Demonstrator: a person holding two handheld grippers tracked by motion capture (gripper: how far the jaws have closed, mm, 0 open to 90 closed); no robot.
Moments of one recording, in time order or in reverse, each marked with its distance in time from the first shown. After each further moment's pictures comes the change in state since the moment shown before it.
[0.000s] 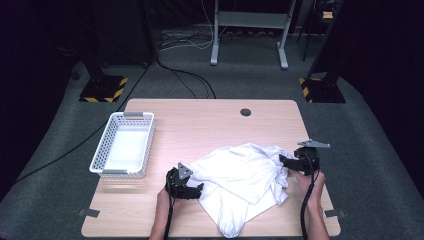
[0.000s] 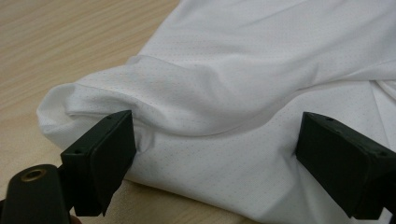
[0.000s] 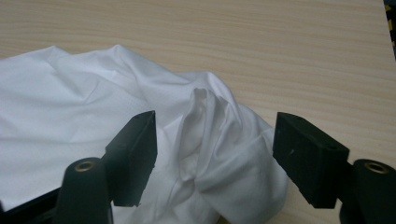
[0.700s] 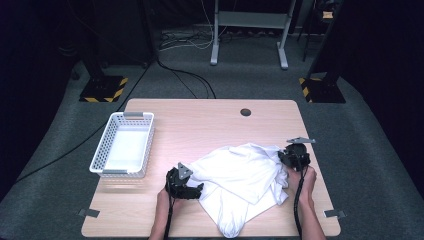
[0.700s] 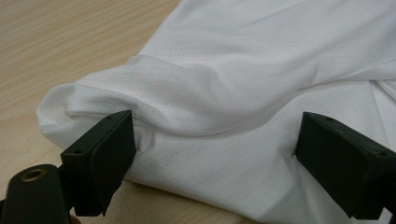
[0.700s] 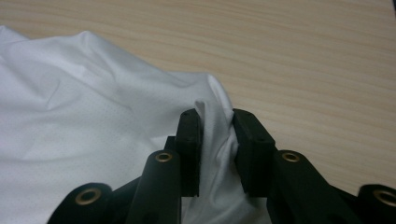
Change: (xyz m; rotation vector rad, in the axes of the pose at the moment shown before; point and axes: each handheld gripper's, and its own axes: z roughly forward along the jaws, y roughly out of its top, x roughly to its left) left arm 0.000 0.000 0.000 0.000 0.000 0.001; right arm 0.010 0.008 0.033 0.055 -0.084 -0.061
